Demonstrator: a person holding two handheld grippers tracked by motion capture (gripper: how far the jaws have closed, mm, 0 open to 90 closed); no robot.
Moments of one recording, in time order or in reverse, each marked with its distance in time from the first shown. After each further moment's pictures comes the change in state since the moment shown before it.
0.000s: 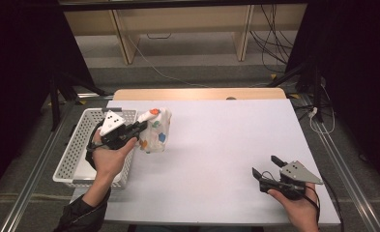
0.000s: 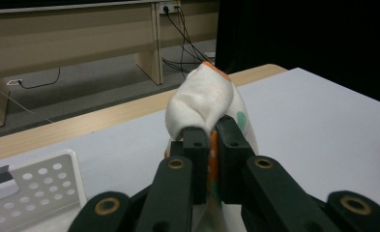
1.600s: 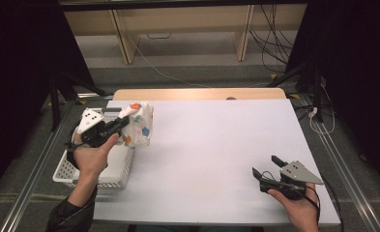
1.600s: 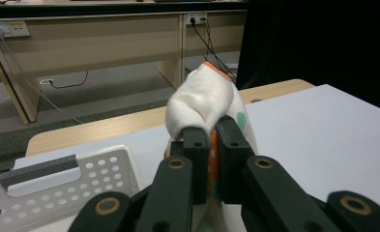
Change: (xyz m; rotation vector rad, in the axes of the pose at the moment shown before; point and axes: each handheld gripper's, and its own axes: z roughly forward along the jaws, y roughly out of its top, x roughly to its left) left arm 0.034 0.003 -0.026 -0.039 0.085 -0.046; right arm 0.000 0.000 0.000 0.000 -0.002 -0.002
